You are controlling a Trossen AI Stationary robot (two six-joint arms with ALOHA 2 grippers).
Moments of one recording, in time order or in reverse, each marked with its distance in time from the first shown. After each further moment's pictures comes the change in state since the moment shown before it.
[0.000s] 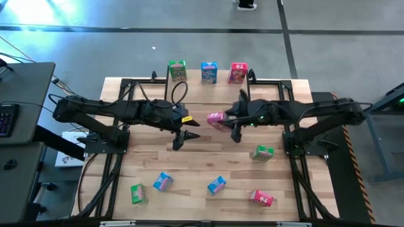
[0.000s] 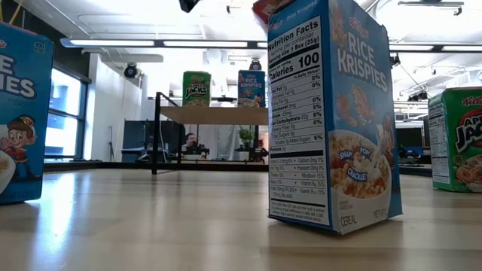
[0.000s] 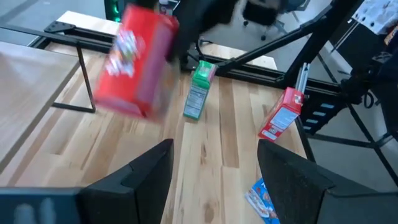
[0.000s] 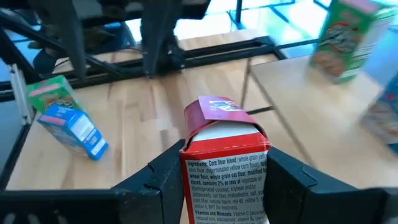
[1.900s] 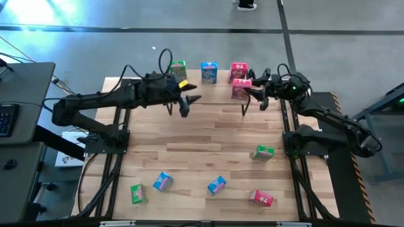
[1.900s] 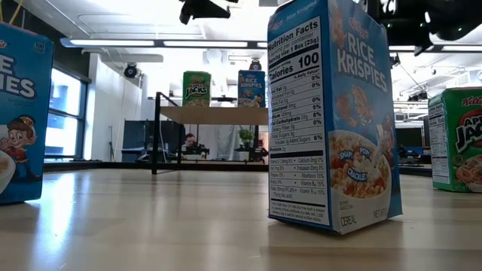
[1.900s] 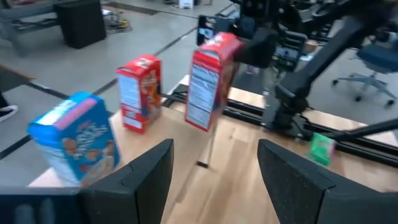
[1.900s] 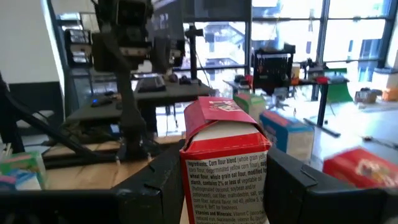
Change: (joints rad) left arm 0.279 -0.028 -0.001 0.143 -0.151 0.115; right arm -0.866 -0.356 -0.654 0.871 -0.875 -0.106
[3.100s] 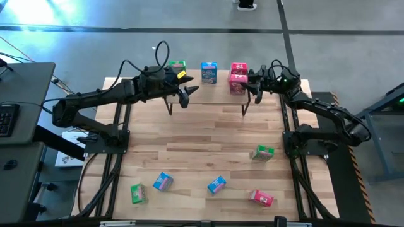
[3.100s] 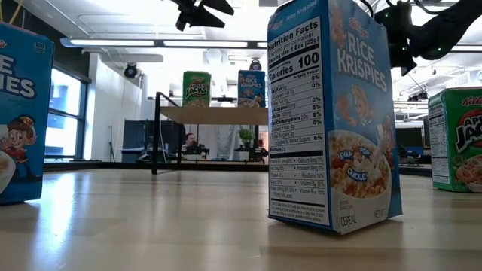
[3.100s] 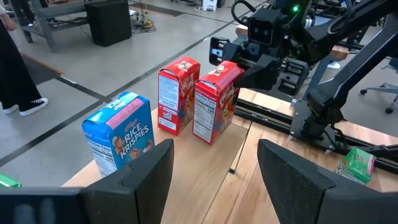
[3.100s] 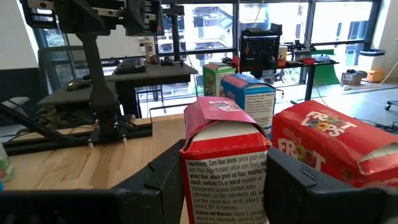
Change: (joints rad) left arm 0.094 0.001 0.000 0.001 0.000 0.000; right arm -0.126 0.229 0.000 0.147 -0.081 -0.041
